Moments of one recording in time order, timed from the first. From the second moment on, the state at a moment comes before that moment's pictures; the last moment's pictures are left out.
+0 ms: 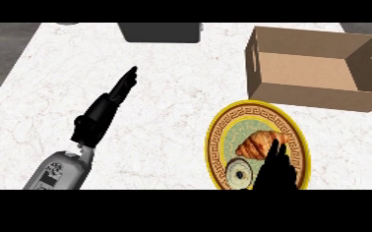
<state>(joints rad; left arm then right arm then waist) -0.24 0.33 -0.34 -1.52 0.12 0.07 0.06 0.20 0.00 0.55 -1.76 1.24 -0.07 1.24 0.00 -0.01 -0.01</state>
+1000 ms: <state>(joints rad) -0.26 0.29 -0.32 -1.50 0.09 0.04 0.06 0.07 -0.29 0.56 -1.77 1.11 0.04 0.70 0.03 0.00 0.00</state>
